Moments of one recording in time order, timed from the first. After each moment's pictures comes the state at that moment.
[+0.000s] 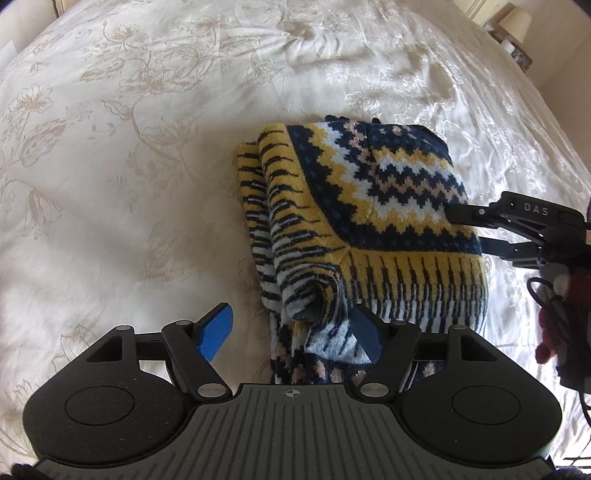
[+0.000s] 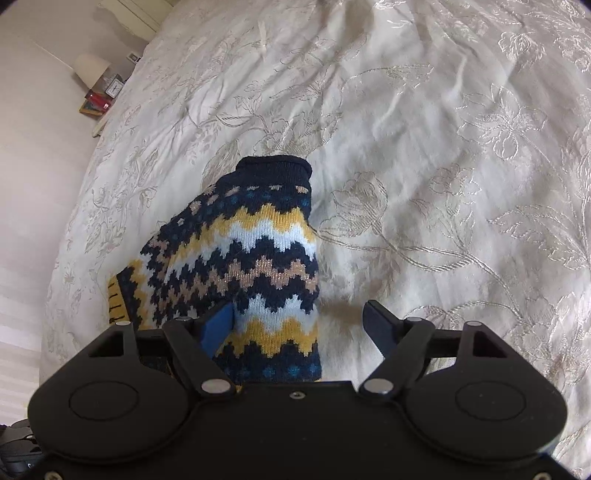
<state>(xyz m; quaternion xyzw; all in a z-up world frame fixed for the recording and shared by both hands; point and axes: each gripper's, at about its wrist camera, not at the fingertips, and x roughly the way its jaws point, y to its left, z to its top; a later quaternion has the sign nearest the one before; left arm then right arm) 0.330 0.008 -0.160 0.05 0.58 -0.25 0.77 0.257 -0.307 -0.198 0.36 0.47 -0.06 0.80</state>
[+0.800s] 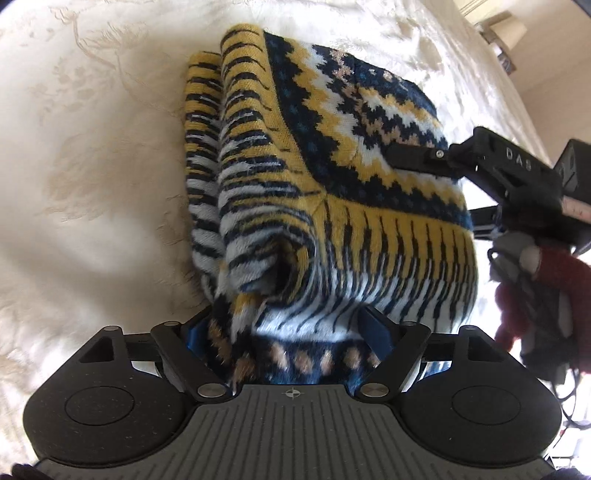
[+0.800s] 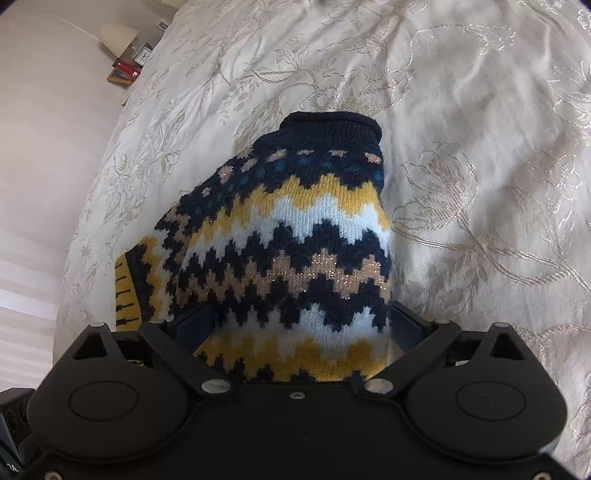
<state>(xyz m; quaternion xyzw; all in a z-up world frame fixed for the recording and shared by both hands) 0.330 -0.008 -0.222 -0.03 0.63 -0.30 0.71 0.295 -0.283 -0.224 0.36 0.49 0.01 0.79</state>
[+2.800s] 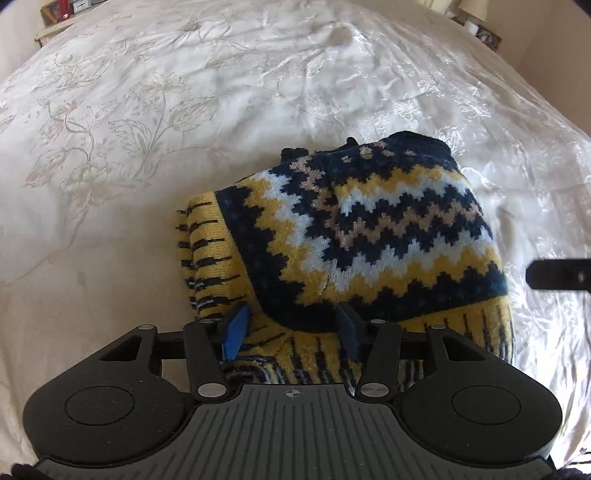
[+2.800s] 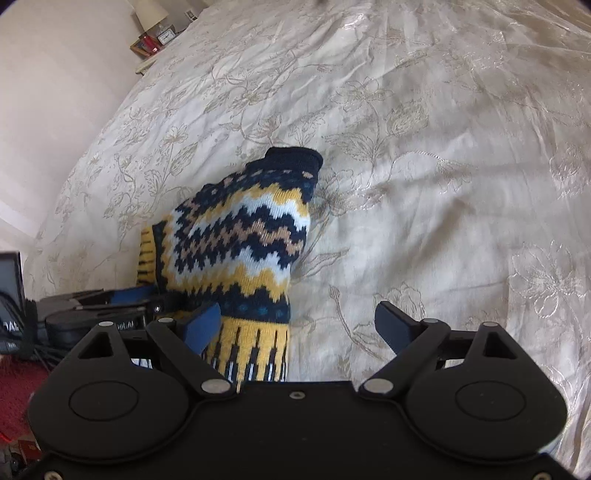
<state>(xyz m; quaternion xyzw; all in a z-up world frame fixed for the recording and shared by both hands) 0.156 -0.110 -0.194 0.10 0.52 -0.25 0.81 0.050 -0.367 -0.149 0.24 0.49 0.00 0.84</state>
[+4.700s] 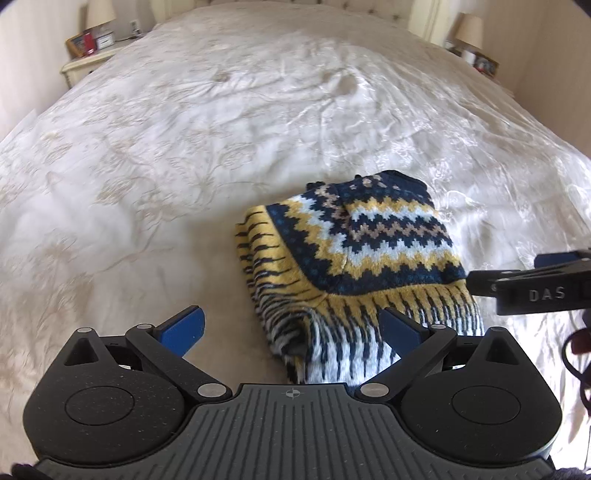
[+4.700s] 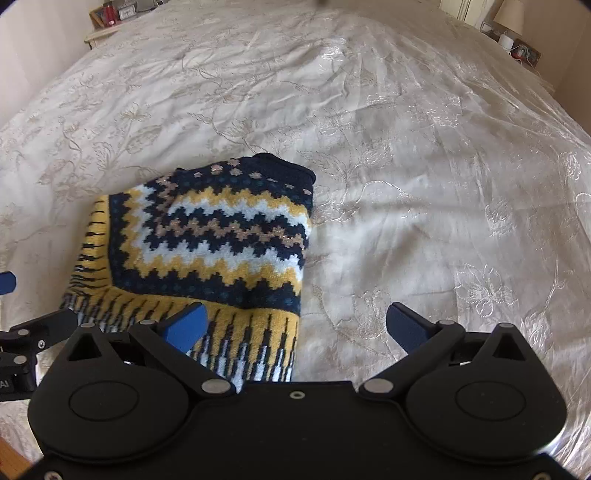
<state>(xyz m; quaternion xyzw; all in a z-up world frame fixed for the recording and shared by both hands) 0.106 -0.065 -0.131 0.09 0.46 -0.22 0.85 0.041 -0.273 -0.119 0.08 0.50 -0.14 0.85</state>
